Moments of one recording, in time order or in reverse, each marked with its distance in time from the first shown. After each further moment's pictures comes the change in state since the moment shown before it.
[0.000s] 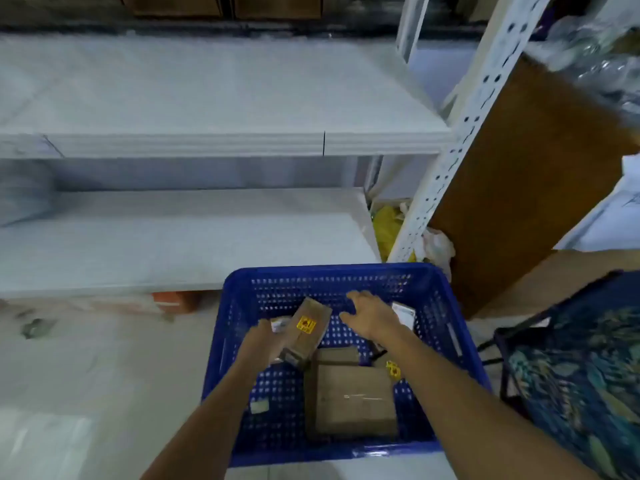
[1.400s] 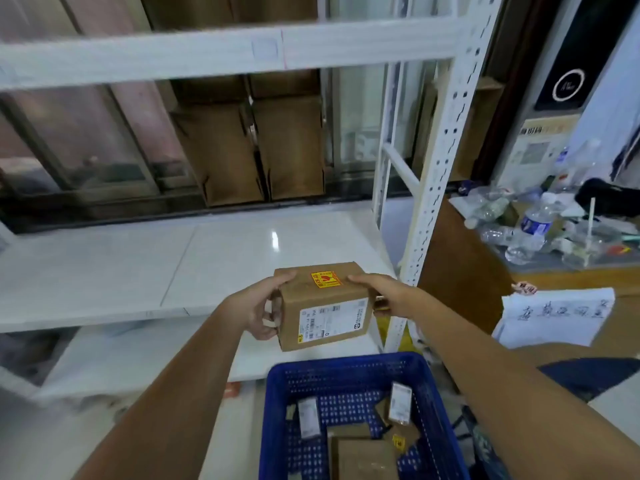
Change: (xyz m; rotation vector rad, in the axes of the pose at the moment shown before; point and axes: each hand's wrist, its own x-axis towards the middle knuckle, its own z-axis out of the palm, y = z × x) left_hand -0.275 0.253 -0.346 -0.721 -0.238 -0.157; right_hand -0.202 -0.143 -0.378 0.980 -0.067 0.111
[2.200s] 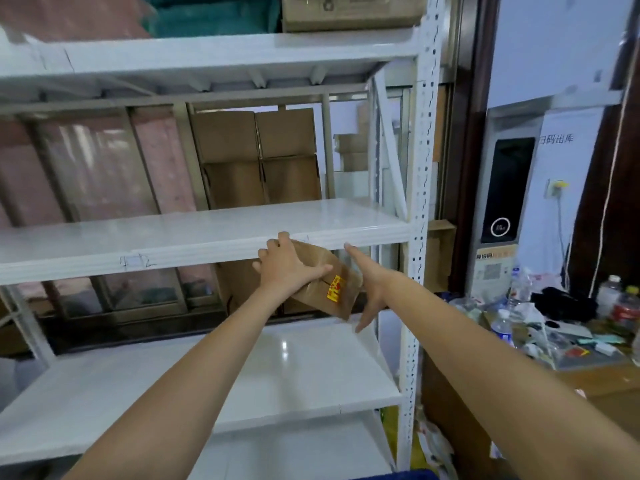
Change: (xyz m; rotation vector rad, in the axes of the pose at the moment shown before) left_hand -0.271 0.182 0.027 0.790 0.769 1.105; right_hand -0.227 -0.253 0.002 0.323 -0.075 -0.050
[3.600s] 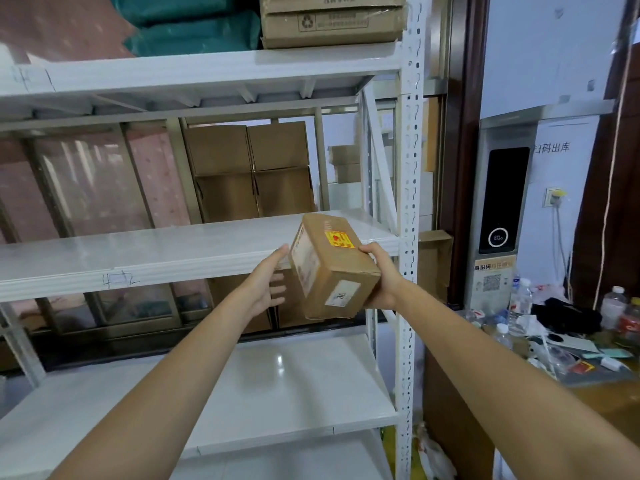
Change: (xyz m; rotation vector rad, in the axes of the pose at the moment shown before) left_hand 0.029 -0.005 0.005 -1.031 -0.430 -0.417; right_hand 0.022 -0.021 -0.058 0.181 -0.244 -0.314
